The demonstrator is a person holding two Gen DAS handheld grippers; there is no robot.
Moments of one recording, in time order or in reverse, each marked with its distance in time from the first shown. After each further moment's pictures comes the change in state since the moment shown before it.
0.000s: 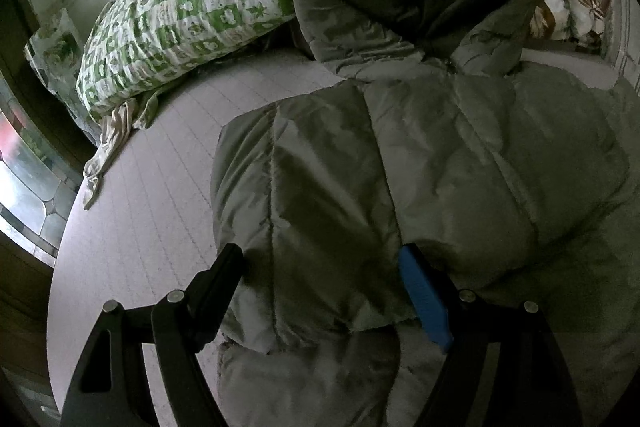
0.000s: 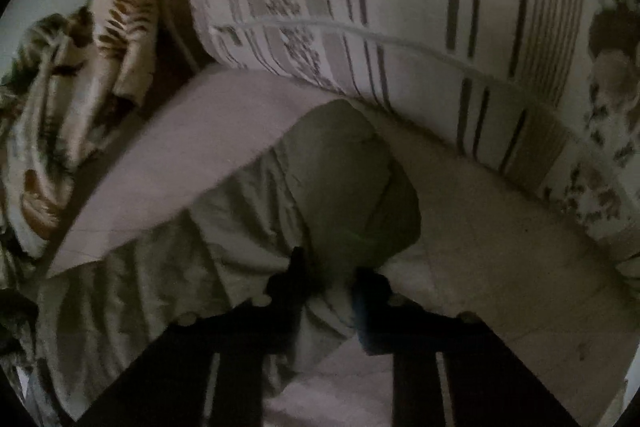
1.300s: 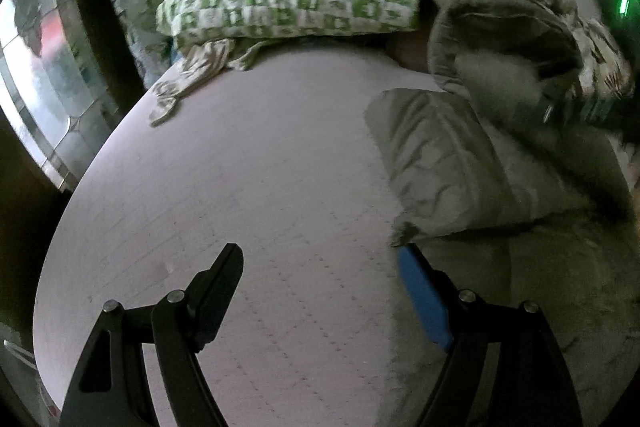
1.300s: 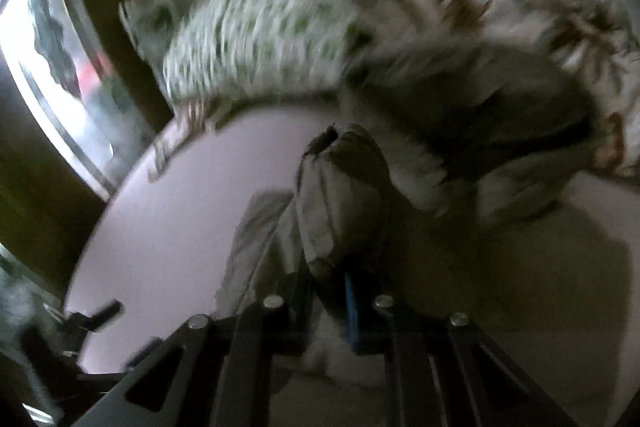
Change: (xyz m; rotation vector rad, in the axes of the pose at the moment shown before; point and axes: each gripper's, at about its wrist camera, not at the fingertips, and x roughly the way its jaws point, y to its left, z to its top) left arm -0.051 0.150 -0.077 -0.257 -0.023 -0.050; right arm -0.216 0.529 -0.389 -0.961 0.145 0.632
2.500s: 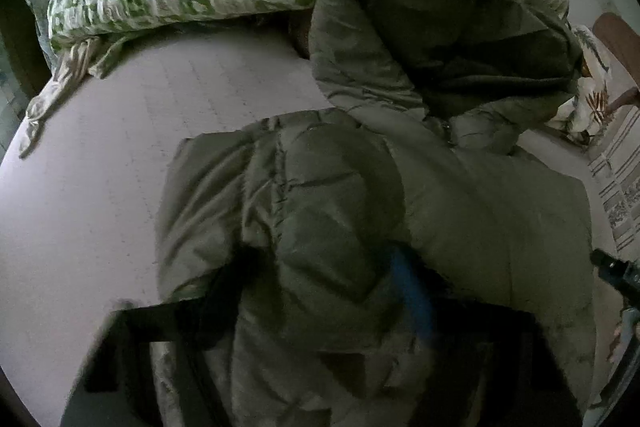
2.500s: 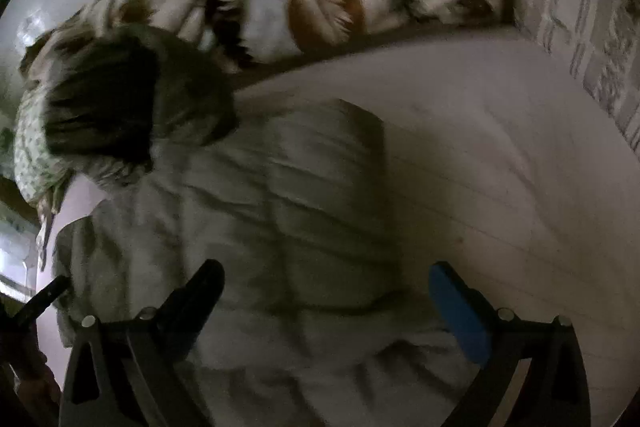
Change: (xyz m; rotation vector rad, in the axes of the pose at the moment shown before) left arm 0.091 -0.150 0.098 -0.034 0.150 -0.221; right arm -0.083 -0.307 -0.099 0.544 0.038 -0.273
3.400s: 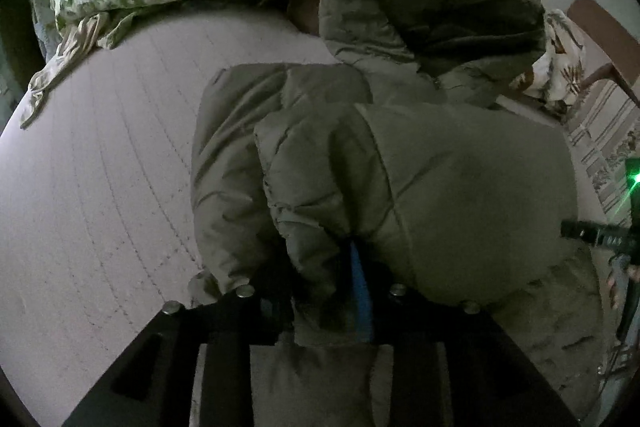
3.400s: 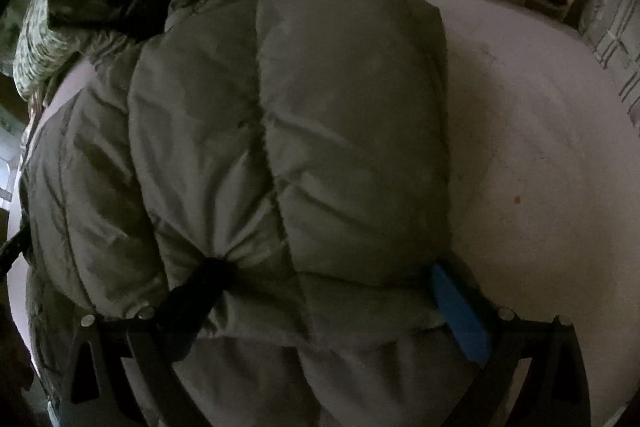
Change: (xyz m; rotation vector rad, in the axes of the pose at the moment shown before) left arm -0.029 0.033 -0.049 0.053 0.013 -0.063; right arm 0.022 0.045 -0.031 -0.276 0.188 -0.040
